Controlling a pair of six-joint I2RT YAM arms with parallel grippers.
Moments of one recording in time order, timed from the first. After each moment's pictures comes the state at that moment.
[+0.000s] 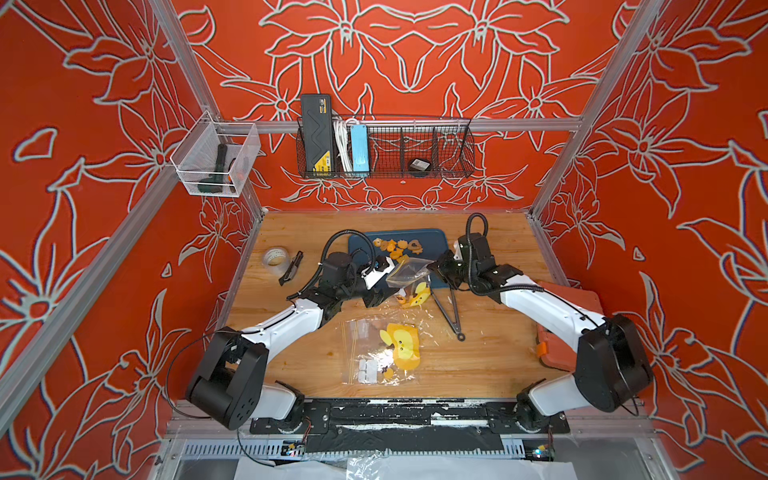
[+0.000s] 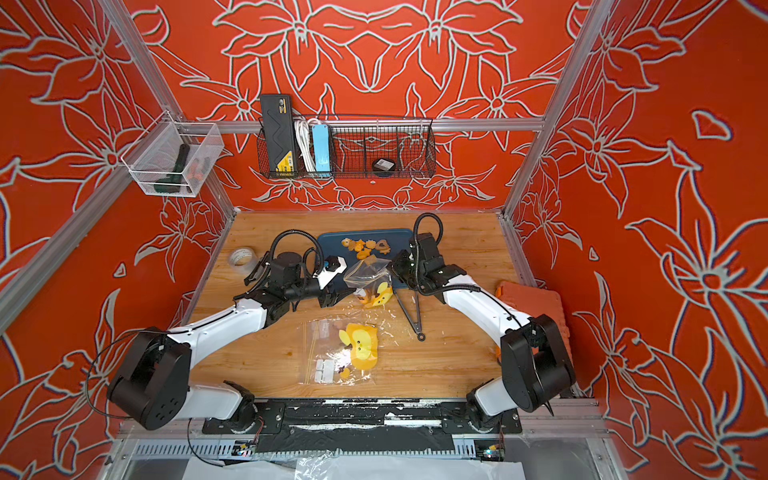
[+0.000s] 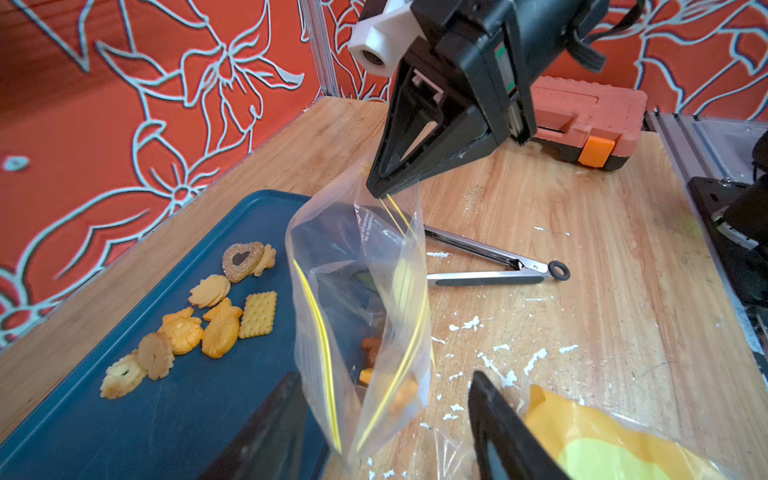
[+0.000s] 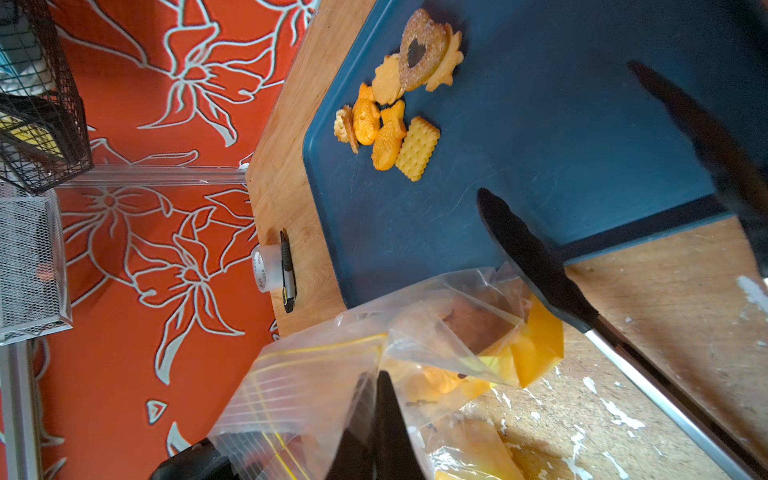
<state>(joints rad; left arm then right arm) -0.39 1.40 0.74 0.22 0.65 0.39 0.49 1.47 1.02 -0.21 -0.29 1.14</state>
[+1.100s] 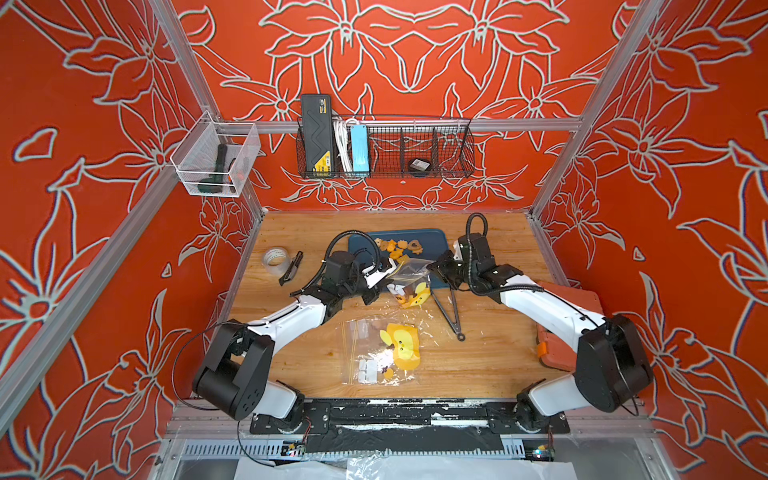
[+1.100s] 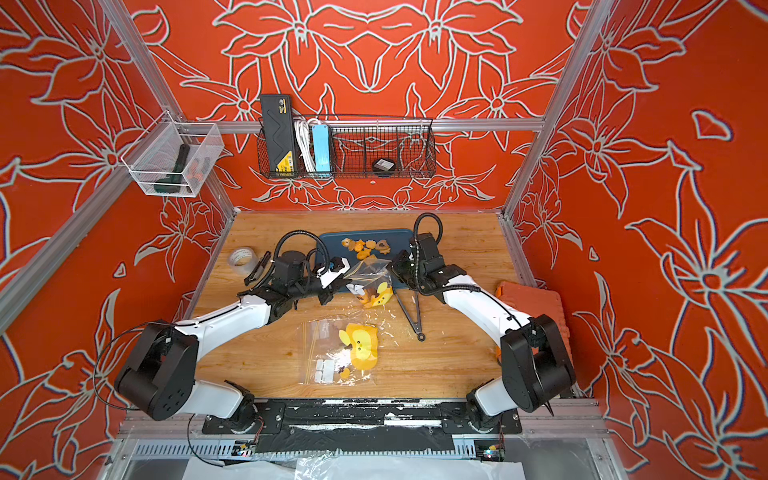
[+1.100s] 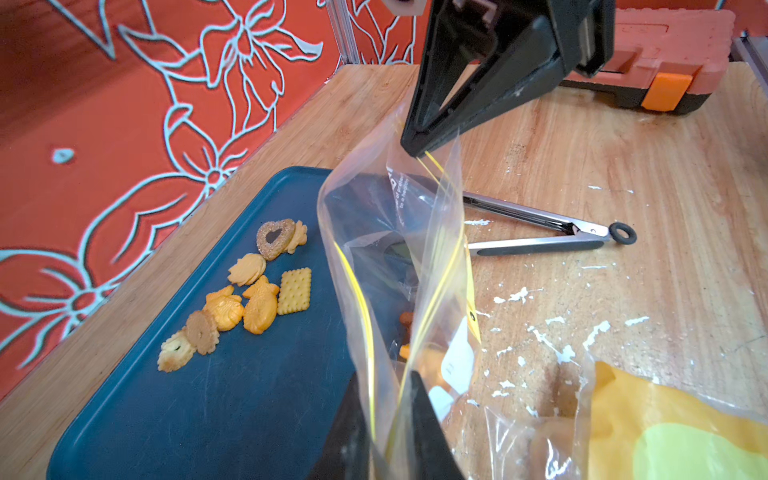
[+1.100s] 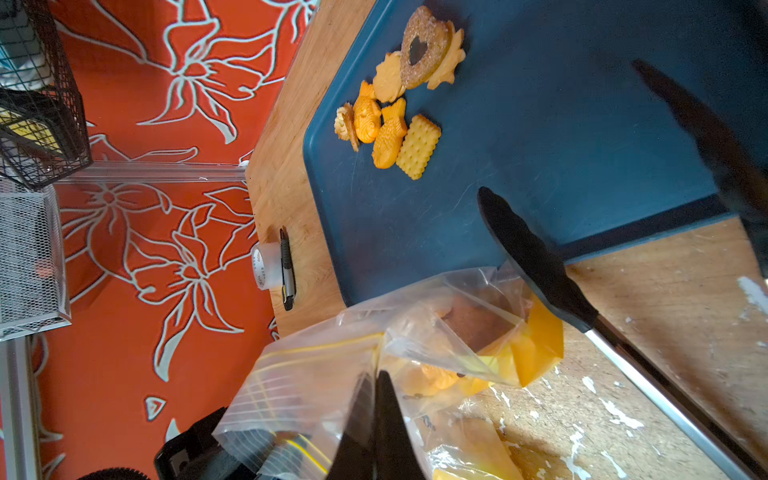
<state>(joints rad) -0.39 1.43 0.76 0.19 0.54 0.50 0.49 1.47 1.02 -0.22 -0.29 1.13</state>
